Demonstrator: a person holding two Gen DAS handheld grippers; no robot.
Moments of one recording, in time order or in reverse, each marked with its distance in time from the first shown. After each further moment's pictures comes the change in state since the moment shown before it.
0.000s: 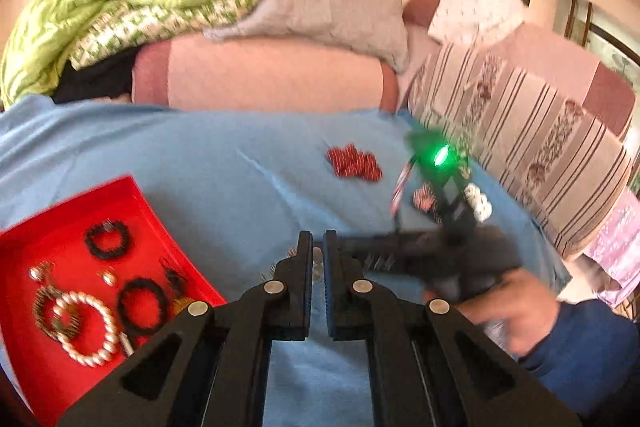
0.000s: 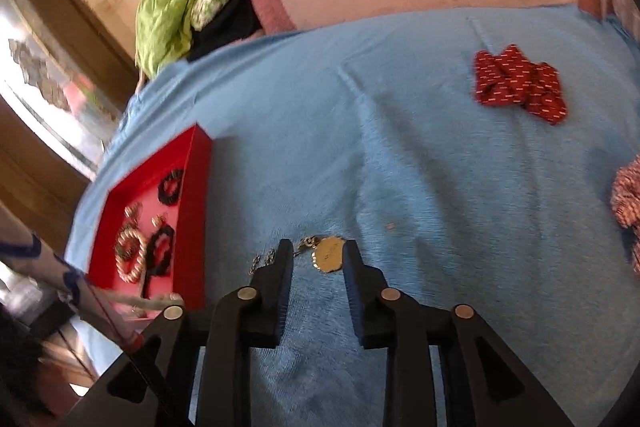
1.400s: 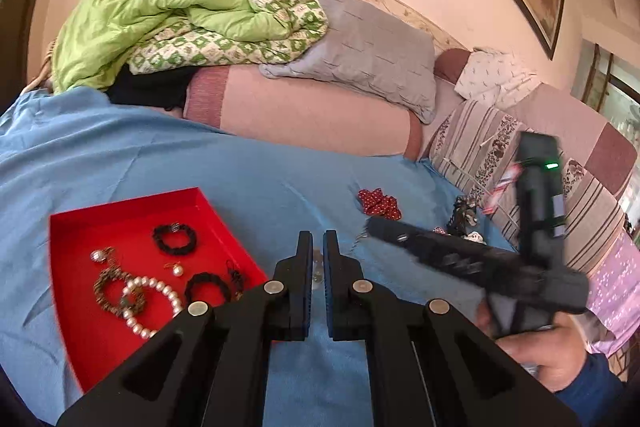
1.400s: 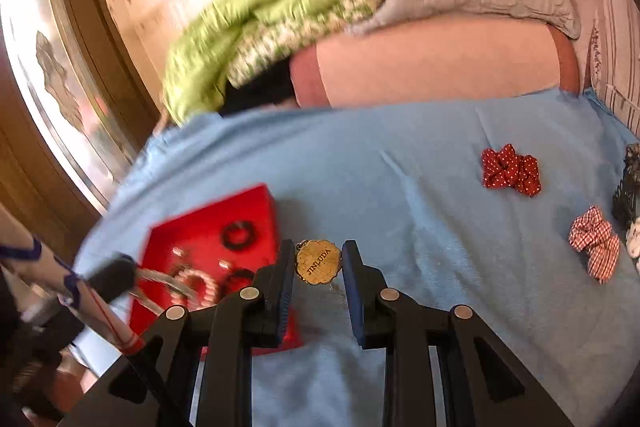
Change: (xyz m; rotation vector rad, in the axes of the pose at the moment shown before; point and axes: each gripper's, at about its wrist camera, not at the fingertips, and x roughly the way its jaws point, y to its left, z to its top) left arm -0.082 0.034 -0.003 -0.140 -0.107 0.068; right arm -0.103 0.096 -0.010 -0.012 -0.295 -0.019
